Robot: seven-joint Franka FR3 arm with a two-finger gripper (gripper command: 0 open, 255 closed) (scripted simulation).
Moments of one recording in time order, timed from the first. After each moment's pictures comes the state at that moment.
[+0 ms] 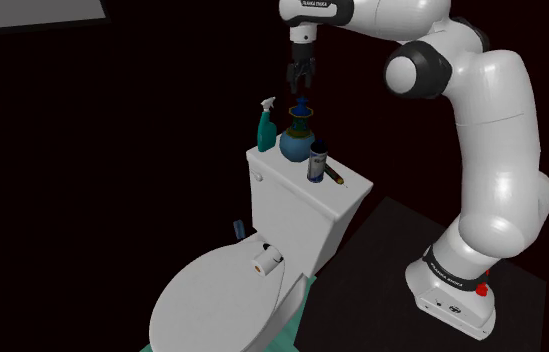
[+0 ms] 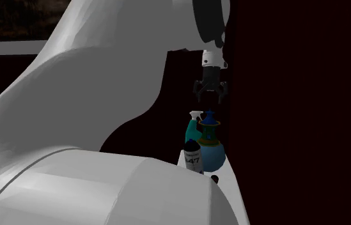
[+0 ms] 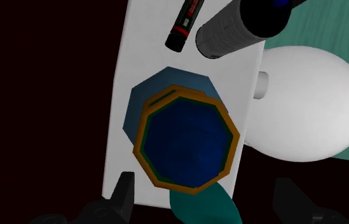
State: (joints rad) arm -0.13 0.62 -0.22 -1.04 0.12 1.52 -0.40
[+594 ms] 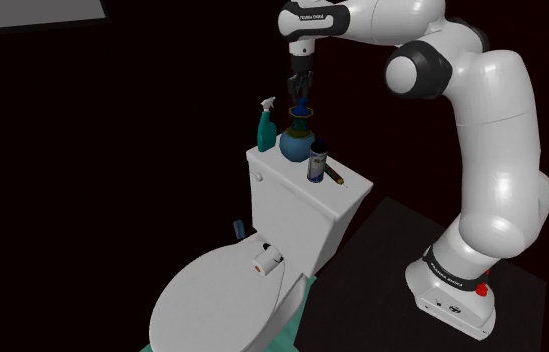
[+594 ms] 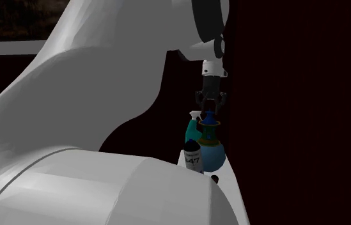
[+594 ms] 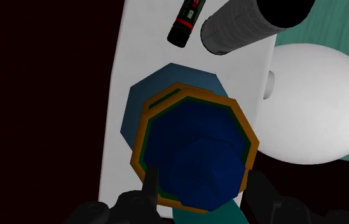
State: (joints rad) arm -0.12 0.62 -0.22 -1.15 0.12 1.63 -0.41
